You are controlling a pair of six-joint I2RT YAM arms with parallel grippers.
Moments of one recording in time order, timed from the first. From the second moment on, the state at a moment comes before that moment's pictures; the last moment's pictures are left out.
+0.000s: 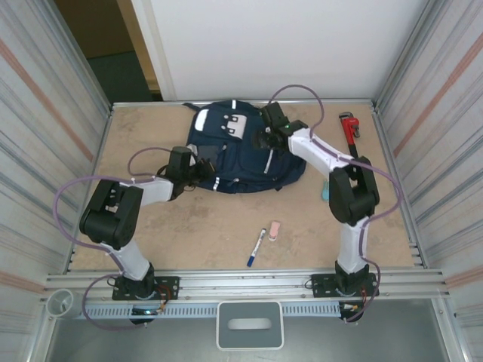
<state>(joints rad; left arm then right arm) -0.35 1.71 0.79 0.25 0.25 -0.76 0.54 1.93 1.58 -0.59 0.19 0.36</state>
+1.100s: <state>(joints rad) -0.42 1.52 0.61 0.30 0.21 -0.76 0.64 1.88 1.32 -0.47 0.06 0.24</state>
